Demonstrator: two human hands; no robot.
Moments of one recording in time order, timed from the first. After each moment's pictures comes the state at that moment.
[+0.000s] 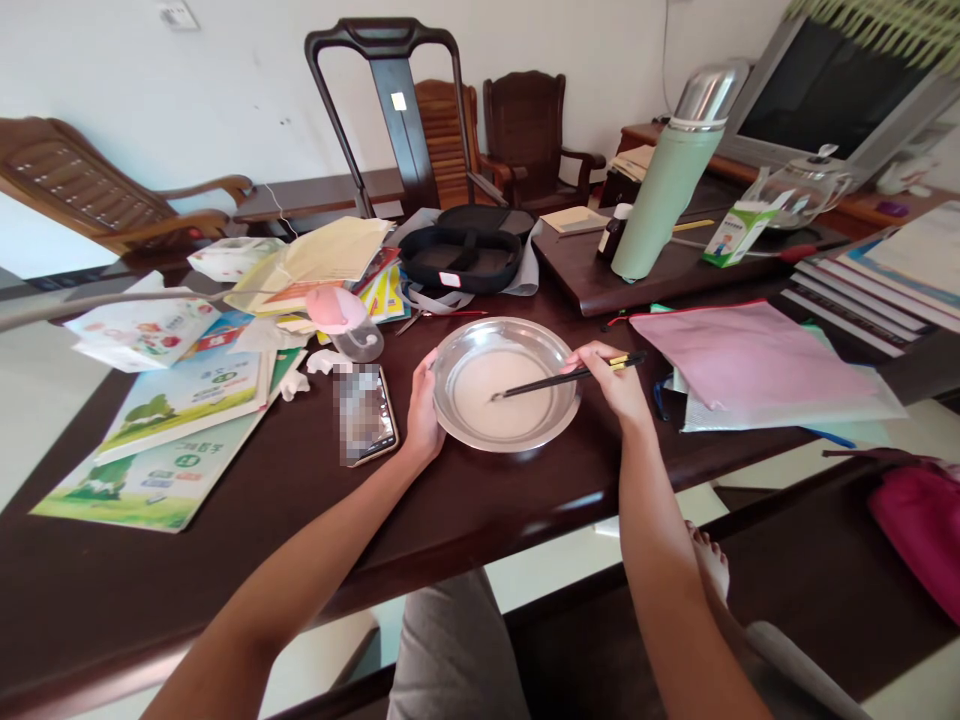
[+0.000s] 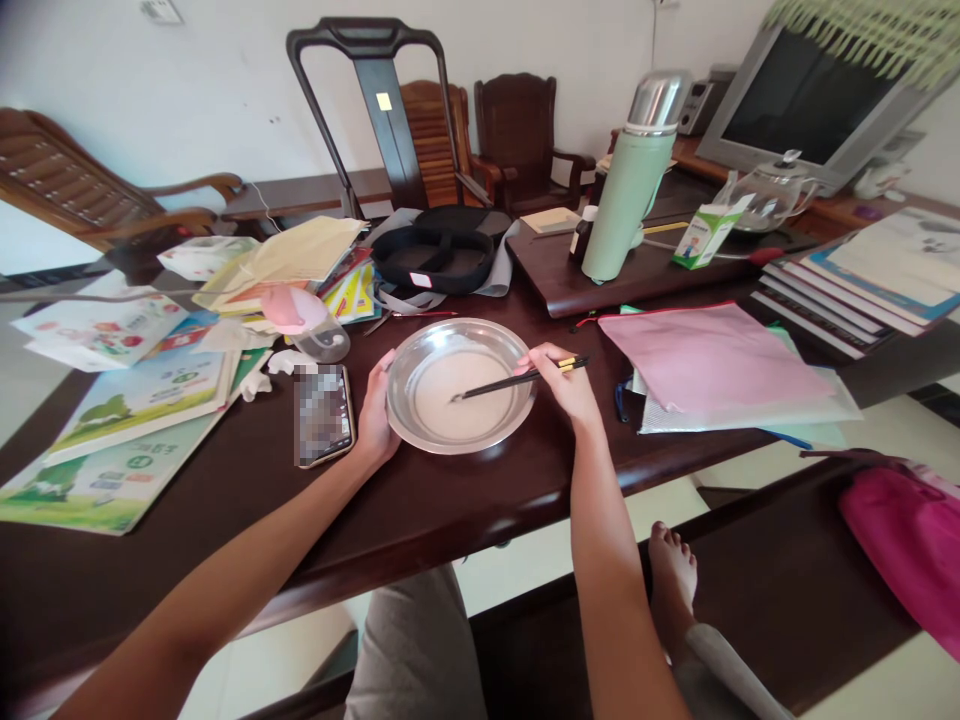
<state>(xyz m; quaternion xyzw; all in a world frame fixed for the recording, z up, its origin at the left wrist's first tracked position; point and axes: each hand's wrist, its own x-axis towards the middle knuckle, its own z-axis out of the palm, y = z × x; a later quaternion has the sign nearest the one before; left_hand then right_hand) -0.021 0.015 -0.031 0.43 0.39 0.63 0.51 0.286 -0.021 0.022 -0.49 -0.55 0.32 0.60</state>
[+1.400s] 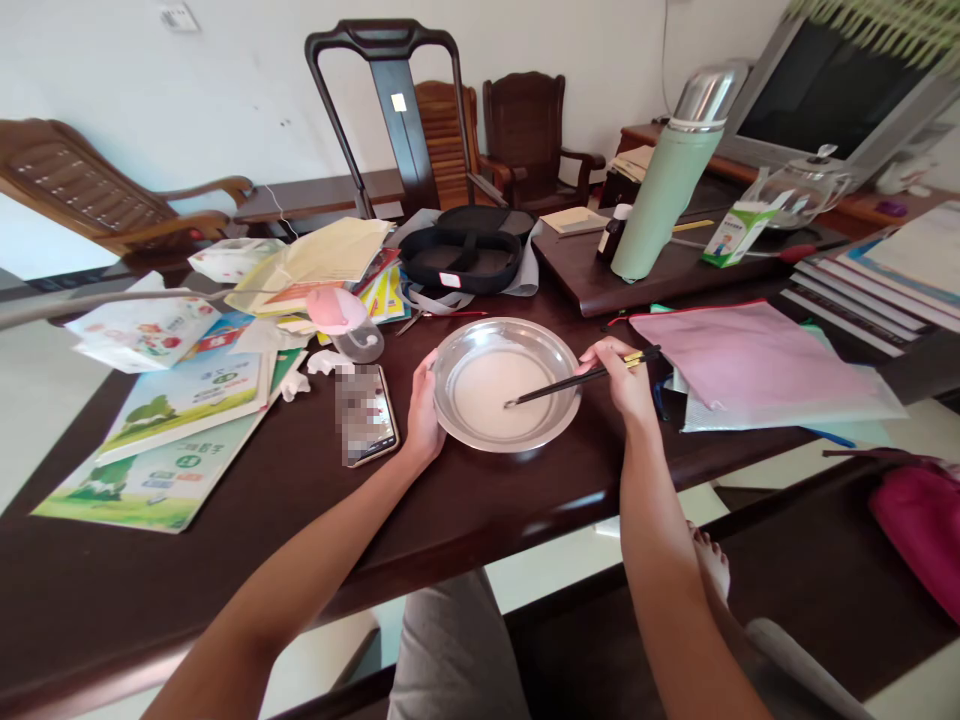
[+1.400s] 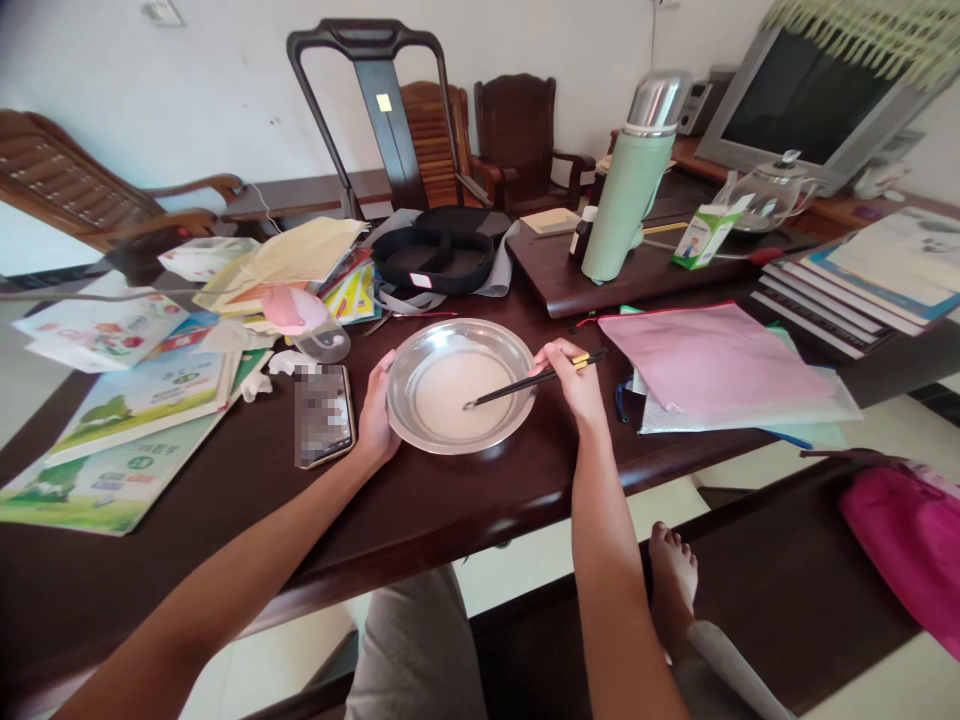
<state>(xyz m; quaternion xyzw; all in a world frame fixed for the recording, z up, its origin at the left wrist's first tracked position) -0.020 0.014 -0.030 0.43 0.40 0.63 0.51 0.291 -0.019 0.019 -0.50 -0.52 0.30 0.63</state>
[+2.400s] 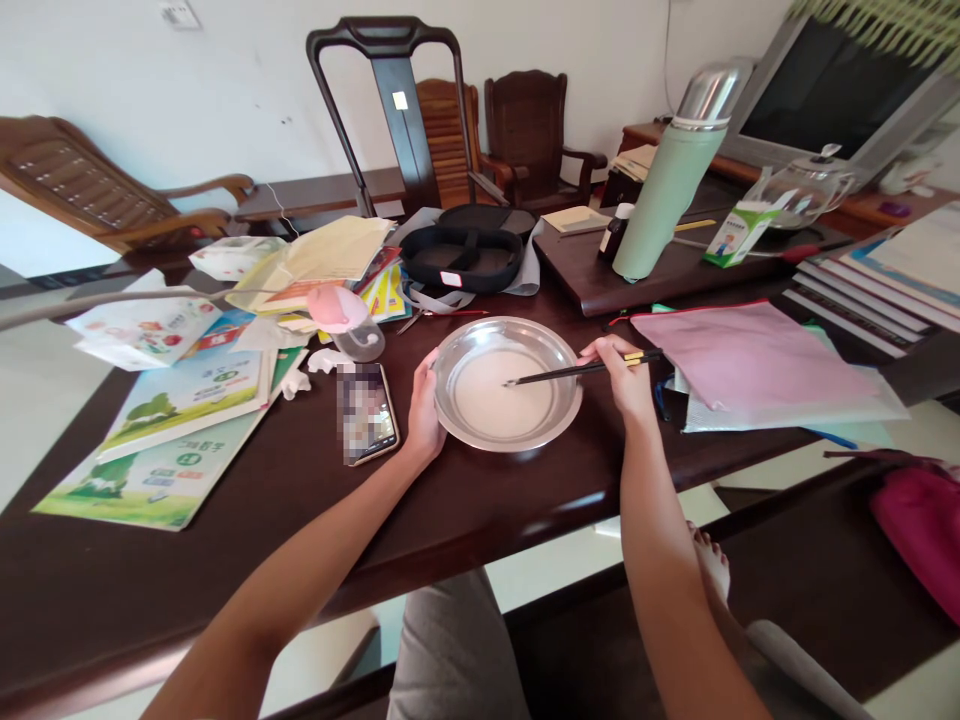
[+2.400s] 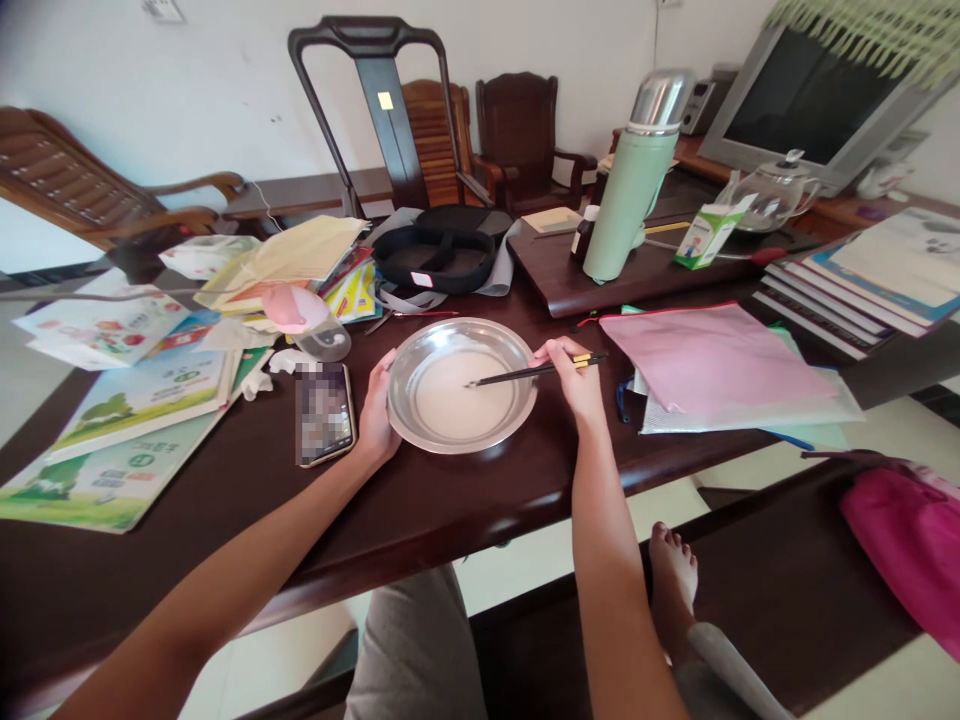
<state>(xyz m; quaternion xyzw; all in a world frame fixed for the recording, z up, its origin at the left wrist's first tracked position) -0.020 0.014 -0.029 0.43 0.40 0.63 0.51 0.287 -0.019 0.022 -0.51 -0.51 0.27 0.64</state>
